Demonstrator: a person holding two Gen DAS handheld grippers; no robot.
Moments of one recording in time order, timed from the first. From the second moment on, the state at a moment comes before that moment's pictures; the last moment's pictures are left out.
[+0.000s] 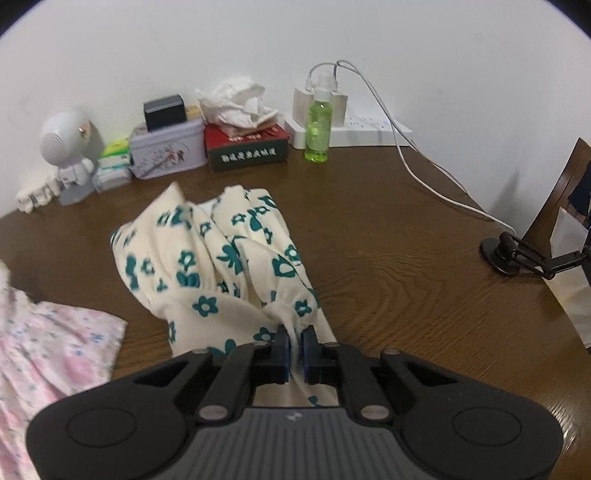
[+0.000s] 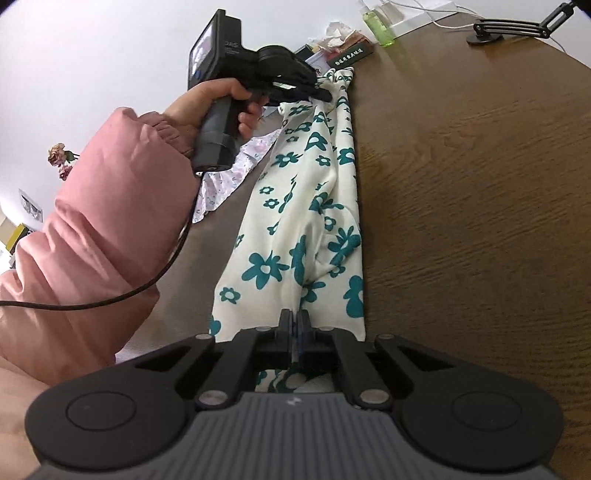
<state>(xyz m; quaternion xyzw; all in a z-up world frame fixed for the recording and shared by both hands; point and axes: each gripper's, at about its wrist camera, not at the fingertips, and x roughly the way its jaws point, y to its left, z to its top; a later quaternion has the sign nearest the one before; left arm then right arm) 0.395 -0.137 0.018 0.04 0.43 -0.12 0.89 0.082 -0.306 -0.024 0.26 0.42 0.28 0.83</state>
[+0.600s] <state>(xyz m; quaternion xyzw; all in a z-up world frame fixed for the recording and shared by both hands) 0.323 -0.100 0.057 0.07 0.34 -0.23 0.91 0.083 -0.299 0.027 0.15 0.32 0.28 0.89</state>
